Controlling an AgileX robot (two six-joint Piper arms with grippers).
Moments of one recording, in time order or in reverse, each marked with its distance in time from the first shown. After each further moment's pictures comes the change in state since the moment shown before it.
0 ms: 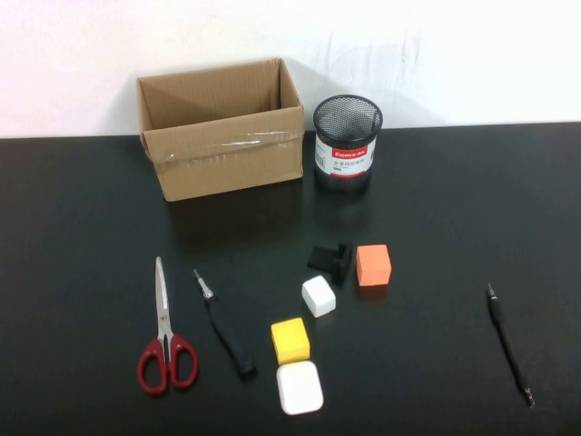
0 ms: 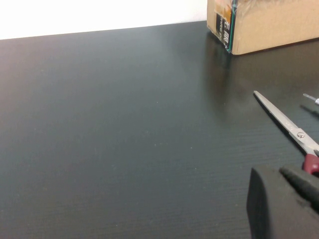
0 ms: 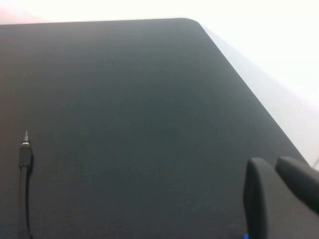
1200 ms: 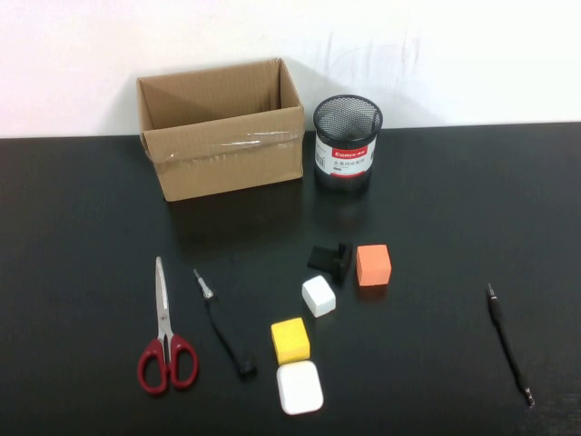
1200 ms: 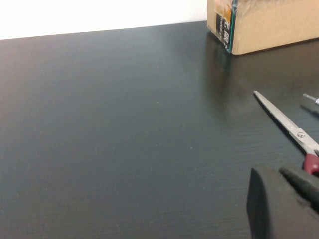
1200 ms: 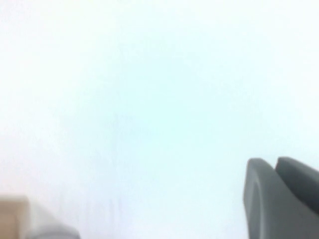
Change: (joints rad) right arm 0.000 0.000 0.004 -0.020 -0.748 0.002; left arm 0.000 0.000 0.000 0.000 0.000 0.000
